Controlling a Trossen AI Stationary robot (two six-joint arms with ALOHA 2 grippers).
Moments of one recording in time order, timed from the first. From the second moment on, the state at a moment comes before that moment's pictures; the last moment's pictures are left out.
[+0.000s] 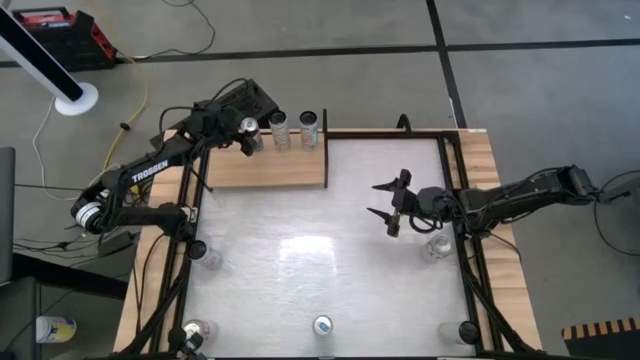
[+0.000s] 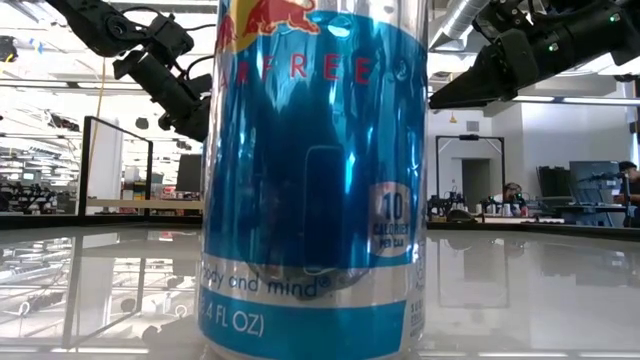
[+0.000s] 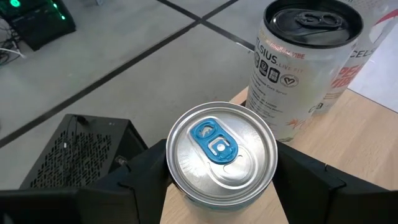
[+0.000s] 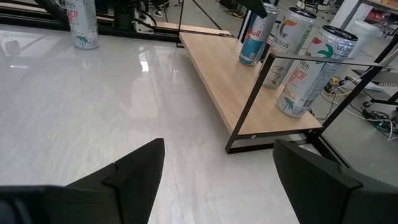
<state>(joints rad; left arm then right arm) 0.97 1.16 0.73 -0.02 0.05 0.13 0.08 0.94 0.43 0.19 0.42 -0.08</state>
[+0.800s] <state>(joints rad) 0.97 1.17 0.73 -0.02 0.04 0.13 0.08 0.94 0.43 0.19 0.42 -0.08</state>
